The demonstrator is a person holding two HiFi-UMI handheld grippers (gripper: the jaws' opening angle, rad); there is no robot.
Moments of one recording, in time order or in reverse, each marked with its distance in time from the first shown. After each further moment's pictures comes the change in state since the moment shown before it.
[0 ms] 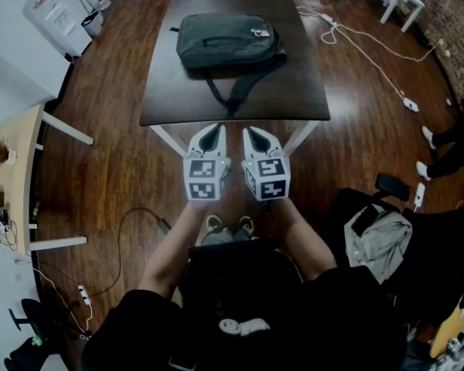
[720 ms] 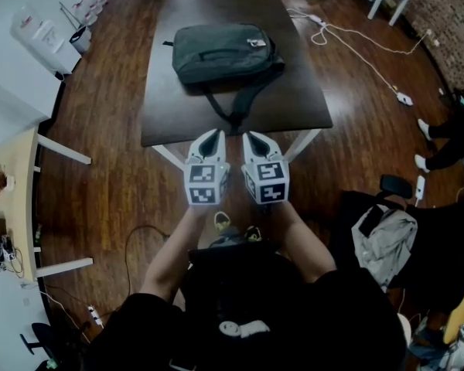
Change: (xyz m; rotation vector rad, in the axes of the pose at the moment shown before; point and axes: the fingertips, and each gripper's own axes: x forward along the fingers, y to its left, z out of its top) left arm 0.032 0.040 0.011 0.003 0.005 -0.065; right arm 0.045 0.001 0.016 0.015 0.007 -0.074
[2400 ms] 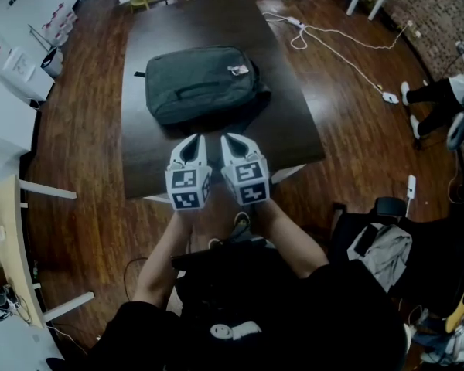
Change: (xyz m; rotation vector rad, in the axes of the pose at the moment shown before) left arm 0.158 0.077 0.040 -0.012 0.013 -0.025; right arm 0.158 -0.065 0.051 -0.026 0.026 -0.016
